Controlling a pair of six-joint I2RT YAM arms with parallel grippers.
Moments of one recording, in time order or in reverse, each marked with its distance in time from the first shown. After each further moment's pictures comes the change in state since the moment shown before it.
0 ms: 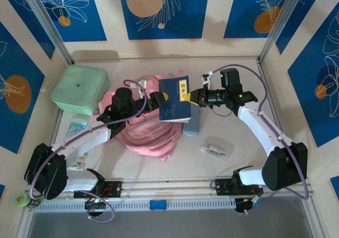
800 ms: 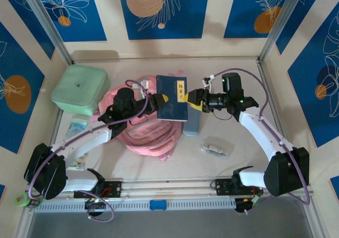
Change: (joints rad) left arm -0.031 -0.002 0.019 -0.014 -0.008 -0.063; right arm -0.019 -0.060 -0.088 0.059 -0.019 0.015
